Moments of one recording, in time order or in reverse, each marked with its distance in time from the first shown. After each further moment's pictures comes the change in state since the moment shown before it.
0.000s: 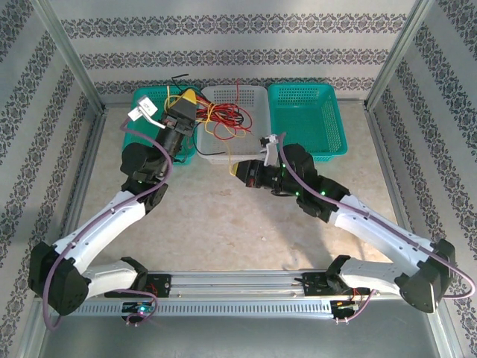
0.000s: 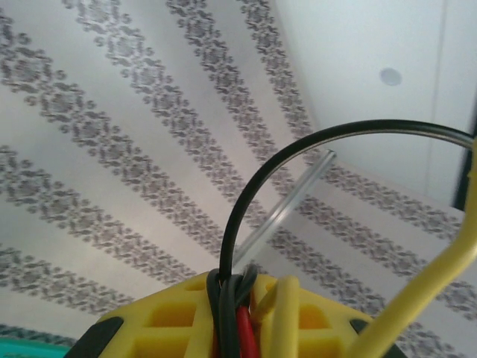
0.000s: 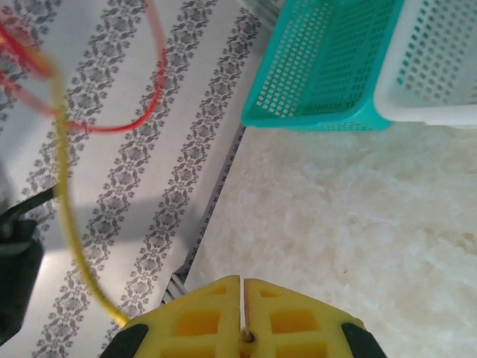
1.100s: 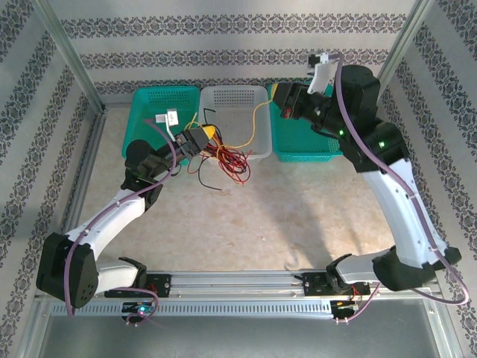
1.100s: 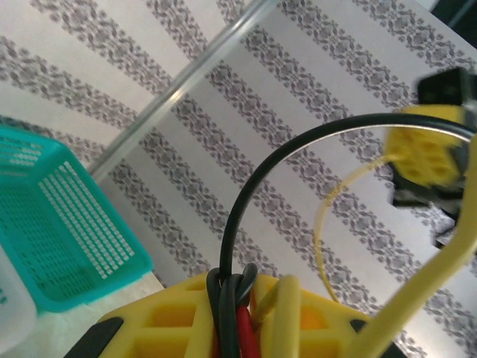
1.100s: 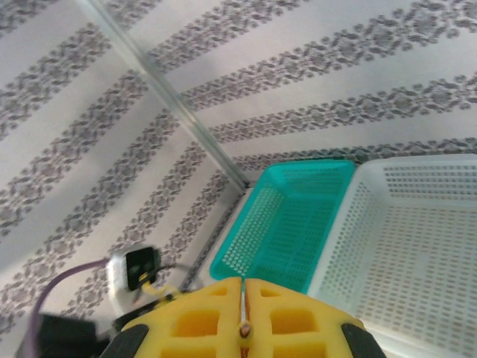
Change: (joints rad) left arm 0.176 0.049 -0.136 -0.047 0.755 -0.198; right arm -0.369 0.258 0.908 -0.541 -0.024 -0.311
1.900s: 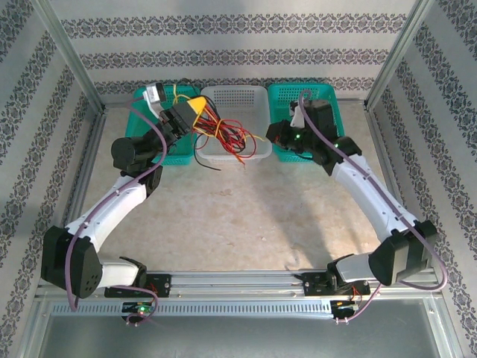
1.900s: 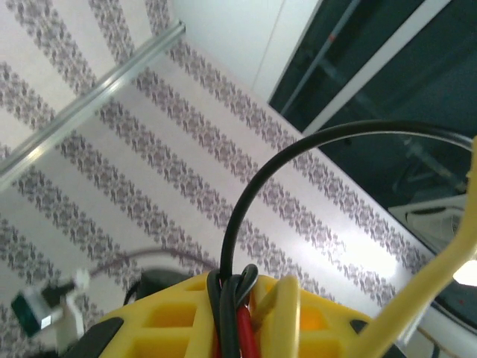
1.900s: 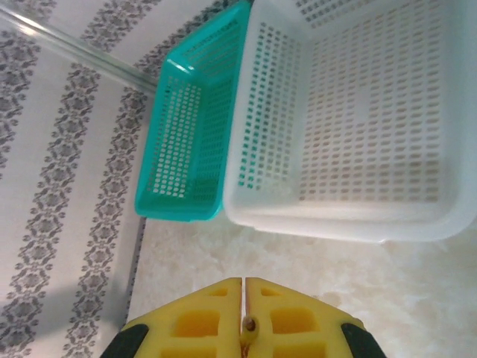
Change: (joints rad) left arm -0.002 0.067 0.190 0.372 -0.071 -0.382; right arm -0.059 -0.014 -0.636 0.286 -0.140 0.187
